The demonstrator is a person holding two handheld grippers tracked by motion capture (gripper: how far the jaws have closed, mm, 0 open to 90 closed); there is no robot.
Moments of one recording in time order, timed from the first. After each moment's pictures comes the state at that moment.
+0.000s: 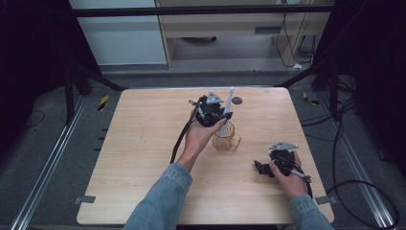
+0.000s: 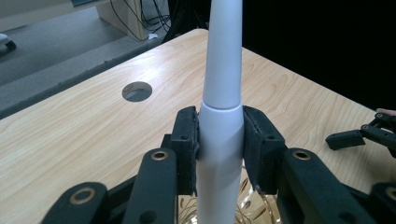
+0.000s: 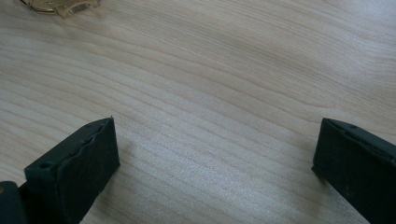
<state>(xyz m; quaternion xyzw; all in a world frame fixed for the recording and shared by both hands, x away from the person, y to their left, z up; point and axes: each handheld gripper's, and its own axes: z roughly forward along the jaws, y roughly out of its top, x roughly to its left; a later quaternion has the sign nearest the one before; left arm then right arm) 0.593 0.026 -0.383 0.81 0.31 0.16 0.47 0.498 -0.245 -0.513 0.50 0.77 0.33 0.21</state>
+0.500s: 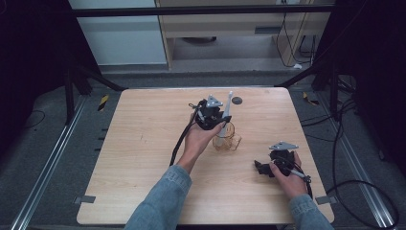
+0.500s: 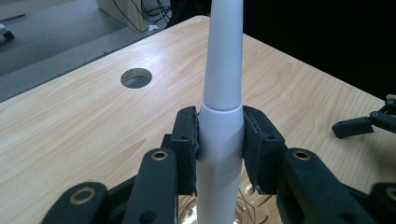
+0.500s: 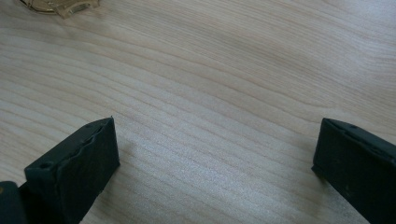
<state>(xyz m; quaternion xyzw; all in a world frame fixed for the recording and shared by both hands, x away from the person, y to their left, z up) 0.593 0.027 -0.396 0.82 0.31 0.15 0.46 0.498 -0.245 -0.513 0.50 0.77 0.33 0.21</state>
